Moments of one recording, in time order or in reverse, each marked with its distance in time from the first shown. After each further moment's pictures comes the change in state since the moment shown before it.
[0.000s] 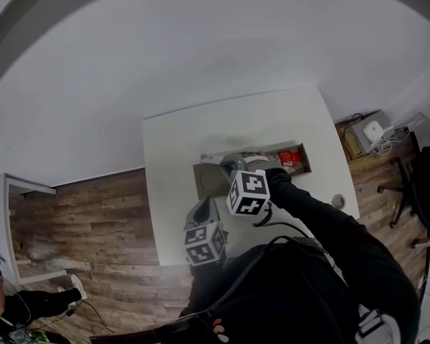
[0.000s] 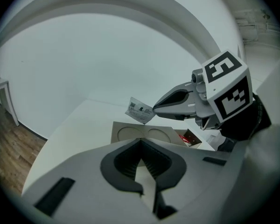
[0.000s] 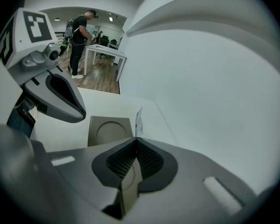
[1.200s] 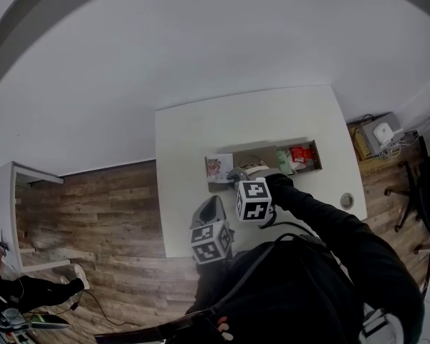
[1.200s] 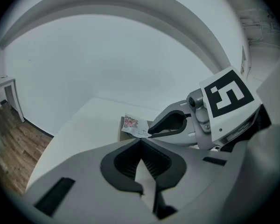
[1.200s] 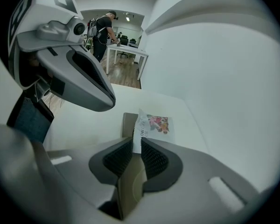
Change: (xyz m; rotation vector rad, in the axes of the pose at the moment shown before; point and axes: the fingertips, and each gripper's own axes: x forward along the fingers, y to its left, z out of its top) left arm -0.016 0.016 -0.018 -0.034 0.010 0.044; right arm 0.028 0.089 -0.006 -0.113 0.014 0.251
